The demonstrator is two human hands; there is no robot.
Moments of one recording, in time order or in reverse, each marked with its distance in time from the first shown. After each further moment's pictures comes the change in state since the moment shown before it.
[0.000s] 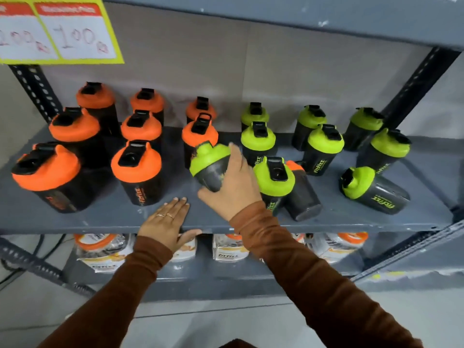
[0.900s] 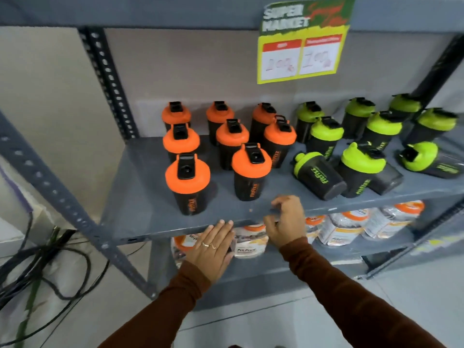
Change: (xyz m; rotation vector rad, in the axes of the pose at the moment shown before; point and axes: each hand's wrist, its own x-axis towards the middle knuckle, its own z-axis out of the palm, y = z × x) left_hand -0.094 -0.174 0.009 0.043 0.172 0.390; right_hand -0.071 -0.092 0.145 -0.025 0.406 0.054
